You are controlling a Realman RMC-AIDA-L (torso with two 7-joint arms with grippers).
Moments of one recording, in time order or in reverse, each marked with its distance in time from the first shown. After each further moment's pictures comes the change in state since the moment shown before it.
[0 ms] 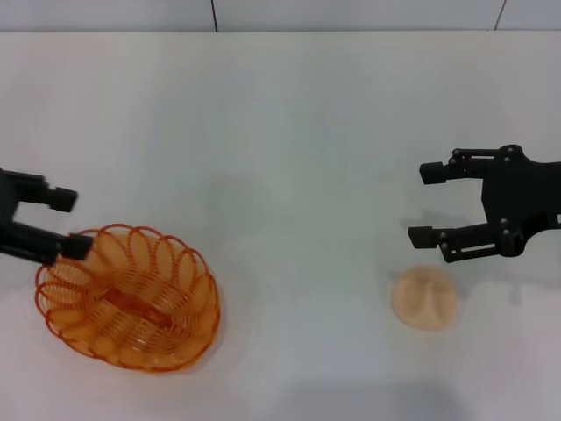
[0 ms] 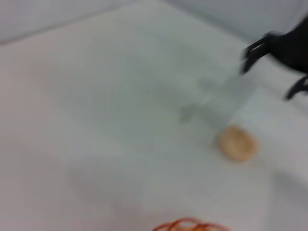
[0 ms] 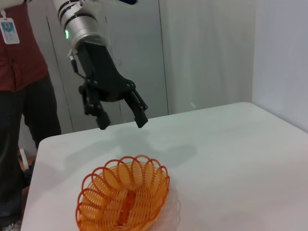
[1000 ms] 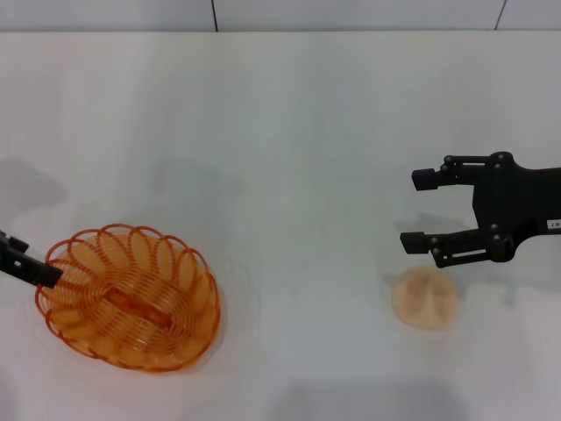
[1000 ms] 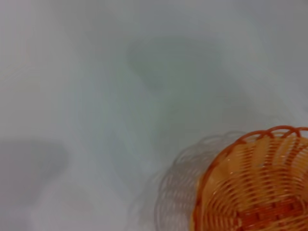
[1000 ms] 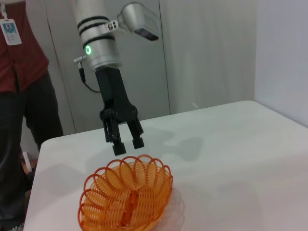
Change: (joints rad) left arm -0.150 -0.035 -0.055 -0.112 0.530 -0.117 -0.203; right arm 0.002 0.002 -0.025 0.031 0.011 0.021 -0.009
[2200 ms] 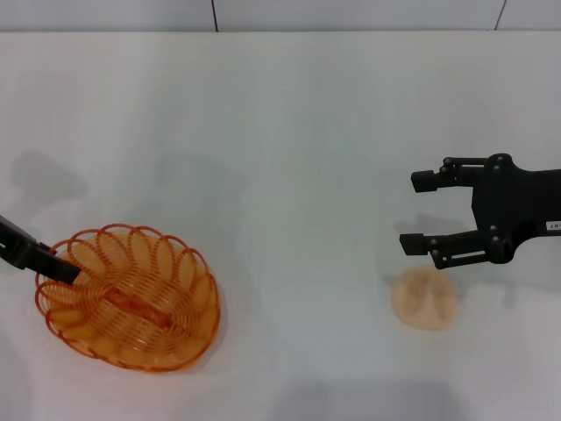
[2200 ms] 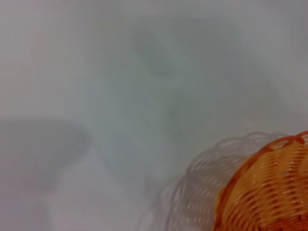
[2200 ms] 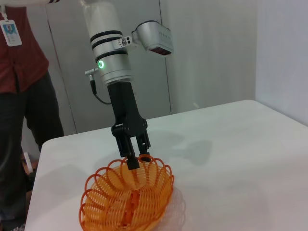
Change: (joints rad) left arm -0.056 -0.027 0.028 -0.112 0.067 -0.114 -0.010; right arm 0.000 0.001 -0.002 0.005 0.000 0.000 0.000
